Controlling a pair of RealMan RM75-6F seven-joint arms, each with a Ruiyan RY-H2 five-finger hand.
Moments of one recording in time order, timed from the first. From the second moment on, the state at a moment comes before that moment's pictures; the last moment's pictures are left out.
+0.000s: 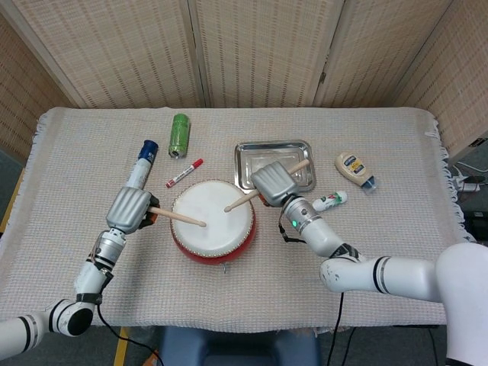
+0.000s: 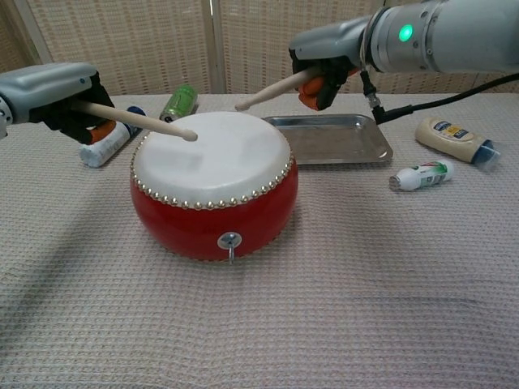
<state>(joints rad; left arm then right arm) -0.67 -1.41 -0.23 -1.51 1.14 1.03 0.35 1.24 -1.33 0.11 -1.59 -0.63 0.83 -0.53</state>
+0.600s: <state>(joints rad) -0.67 -1.36 -0.25 -1.58 1.07 1.06 0.35 1.26 -1.45 0.03 -1.43 -0.57 0.78 -0.68</state>
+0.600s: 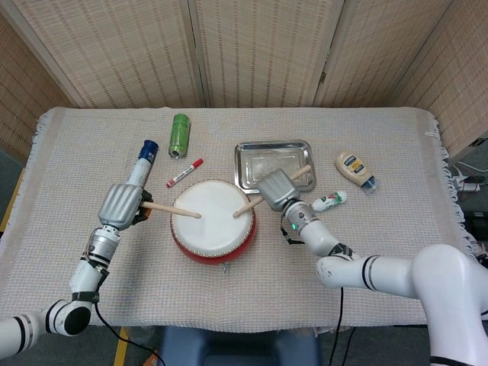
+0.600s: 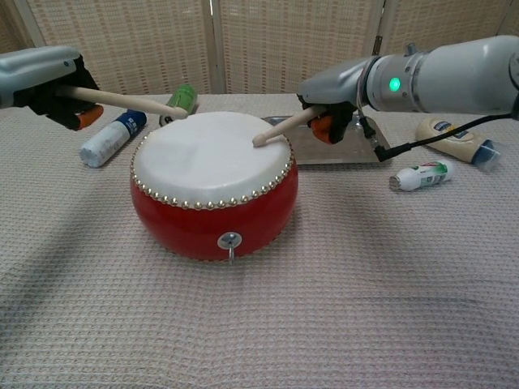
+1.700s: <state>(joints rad) -0.72 -1.45 -0.19 -1.49 1.02 1.03 0.49 1.21 -1.35 0.16 -1.55 -0.69 0.80 -0.49</state>
